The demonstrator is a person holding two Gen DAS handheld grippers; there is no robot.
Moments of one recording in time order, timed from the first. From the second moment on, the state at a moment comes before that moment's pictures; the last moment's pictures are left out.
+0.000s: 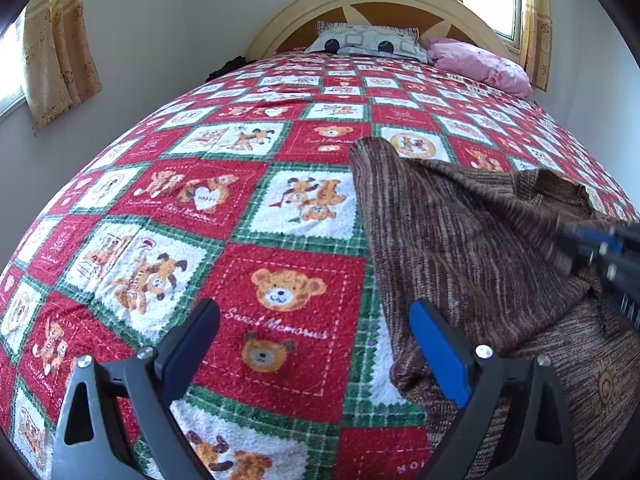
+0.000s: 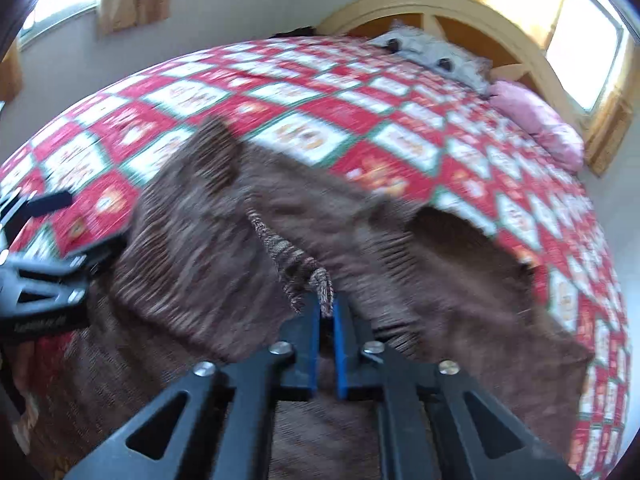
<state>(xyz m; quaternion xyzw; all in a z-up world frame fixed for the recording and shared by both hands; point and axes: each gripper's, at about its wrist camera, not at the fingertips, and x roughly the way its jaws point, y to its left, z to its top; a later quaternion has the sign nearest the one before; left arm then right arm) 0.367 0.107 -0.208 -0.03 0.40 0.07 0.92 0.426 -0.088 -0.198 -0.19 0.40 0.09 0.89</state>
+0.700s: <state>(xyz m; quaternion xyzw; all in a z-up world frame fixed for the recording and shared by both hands) 0.367 0.108 -0.210 -0.05 0.40 0.06 0.92 0.428 -0.172 -0.207 0.03 0.49 0.09 0.87</state>
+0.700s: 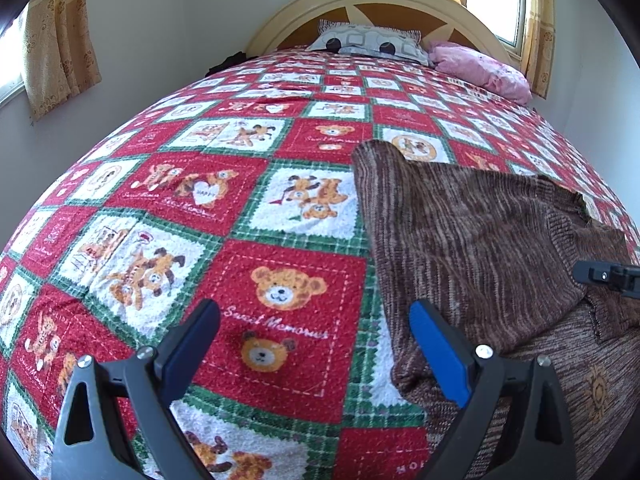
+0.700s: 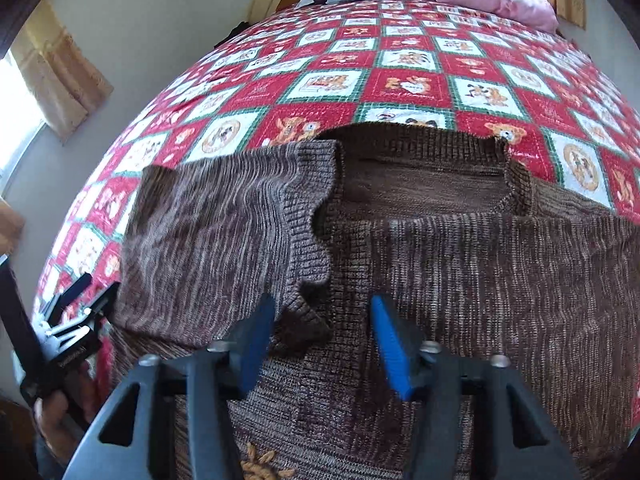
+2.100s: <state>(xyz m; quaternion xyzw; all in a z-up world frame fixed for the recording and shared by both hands) 0.362 0.107 -0.206 -0.07 0.38 0.01 0.92 0.376 -0.192 -0.174 -0.06 0.43 0.06 0.90</state>
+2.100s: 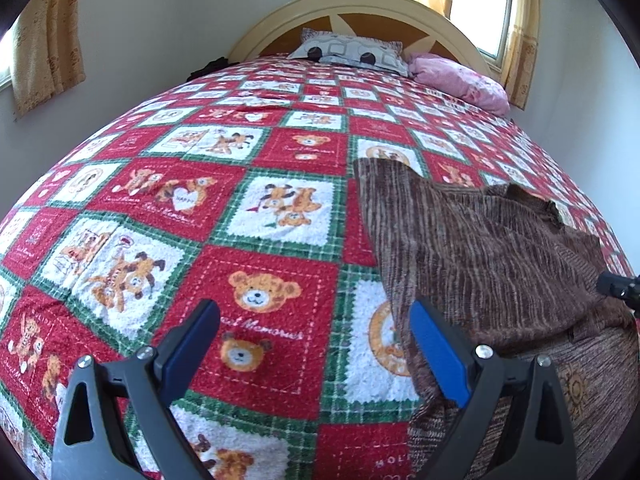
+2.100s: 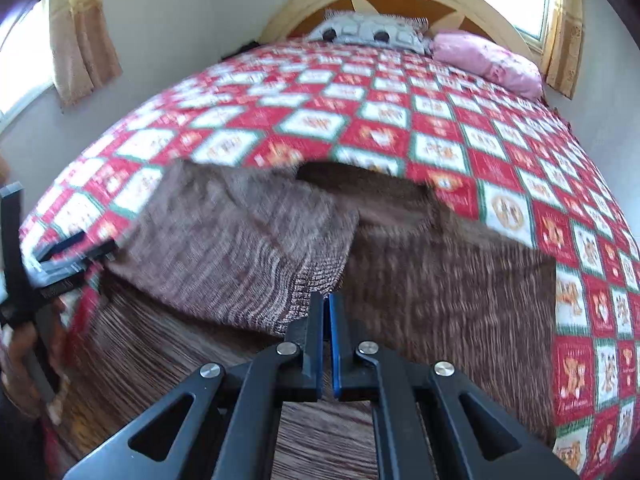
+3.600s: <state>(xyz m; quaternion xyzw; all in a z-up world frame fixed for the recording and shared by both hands) 0.344 0.075 -0.206 0.00 0.40 -0.04 0.92 0.340 -0.180 -0.204 -0.04 0.45 0.08 0.89</state>
